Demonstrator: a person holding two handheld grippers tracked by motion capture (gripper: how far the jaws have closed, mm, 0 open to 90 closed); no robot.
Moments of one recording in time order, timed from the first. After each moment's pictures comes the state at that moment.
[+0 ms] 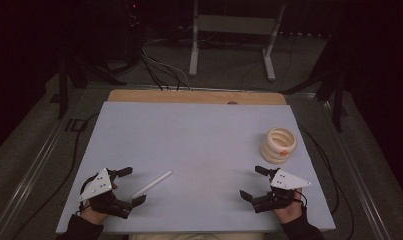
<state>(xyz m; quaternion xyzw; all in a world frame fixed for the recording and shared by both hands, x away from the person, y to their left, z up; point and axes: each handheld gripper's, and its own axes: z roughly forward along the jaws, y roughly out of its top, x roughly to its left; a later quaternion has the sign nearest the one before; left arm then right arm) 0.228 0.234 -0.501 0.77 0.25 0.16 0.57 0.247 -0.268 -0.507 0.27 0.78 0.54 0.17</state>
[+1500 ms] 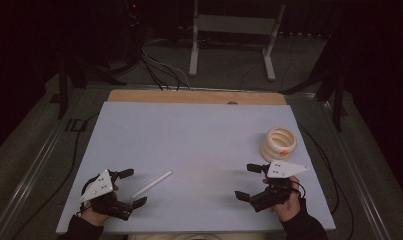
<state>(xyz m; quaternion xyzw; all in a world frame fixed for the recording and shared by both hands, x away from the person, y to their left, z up) 0.226 0.231 -0.502 0.77 0.24 0.15 0.57 0.250 -0.248 -0.449 0.25 0.80 0.53 0.07</state>
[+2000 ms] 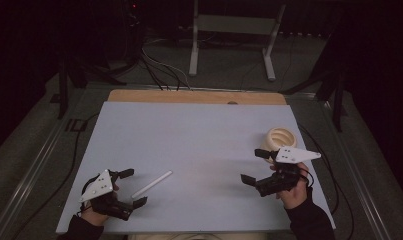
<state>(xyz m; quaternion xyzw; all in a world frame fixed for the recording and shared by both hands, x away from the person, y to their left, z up) 0.226 0.231 -0.502 0.77 0.24 0.14 0.57 0.268 -0.259 -0.416 0.27 0.79 0.54 0.11</state>
